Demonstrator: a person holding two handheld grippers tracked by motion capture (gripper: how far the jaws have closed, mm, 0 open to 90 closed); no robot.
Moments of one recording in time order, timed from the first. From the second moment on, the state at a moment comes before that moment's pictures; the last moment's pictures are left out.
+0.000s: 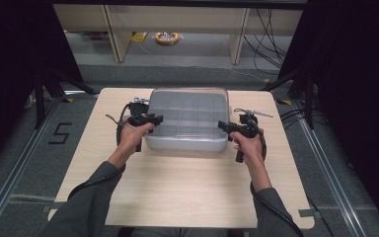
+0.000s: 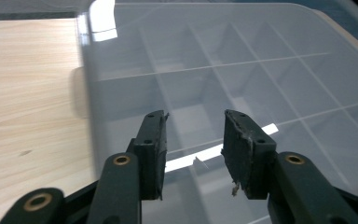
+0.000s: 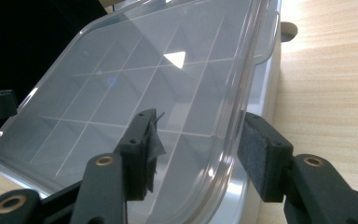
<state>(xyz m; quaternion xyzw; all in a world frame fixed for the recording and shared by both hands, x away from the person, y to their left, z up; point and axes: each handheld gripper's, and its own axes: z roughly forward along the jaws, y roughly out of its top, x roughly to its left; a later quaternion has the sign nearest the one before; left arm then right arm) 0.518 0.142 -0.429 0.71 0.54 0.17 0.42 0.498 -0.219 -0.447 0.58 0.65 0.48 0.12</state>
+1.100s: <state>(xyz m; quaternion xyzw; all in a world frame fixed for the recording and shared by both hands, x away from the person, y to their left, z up) 0.518 0.190 -0.449 0.68 0.59 0.13 0.42 0.507 -0.218 -0.433 0.58 0.69 0.42 0.10</state>
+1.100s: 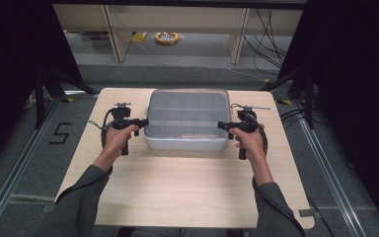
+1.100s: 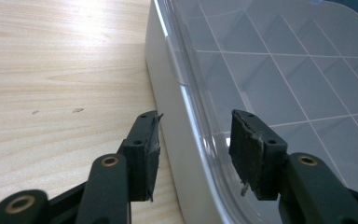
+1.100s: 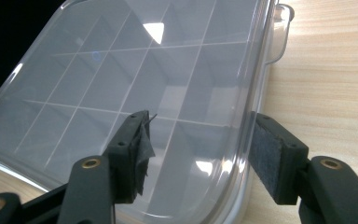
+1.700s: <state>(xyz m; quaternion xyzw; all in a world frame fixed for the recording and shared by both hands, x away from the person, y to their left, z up) 0.518 0.192 -0.448 0.67 0.59 0.13 0.42 0.506 -0.233 -0.436 0.64 0.63 0.43 0.05</state>
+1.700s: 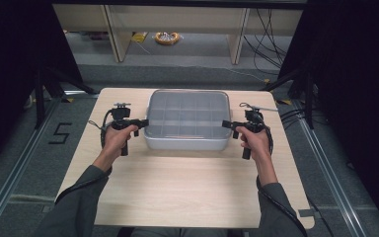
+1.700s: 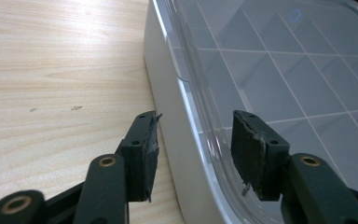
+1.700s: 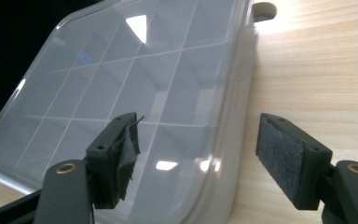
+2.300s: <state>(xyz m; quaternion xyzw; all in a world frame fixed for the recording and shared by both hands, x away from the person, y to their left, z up) 0.548 0.189 -0.438 0.63 0.62 0.12 0.45 0.551 -0.229 -0.435 0.64 0.63 0.43 0.09</state>
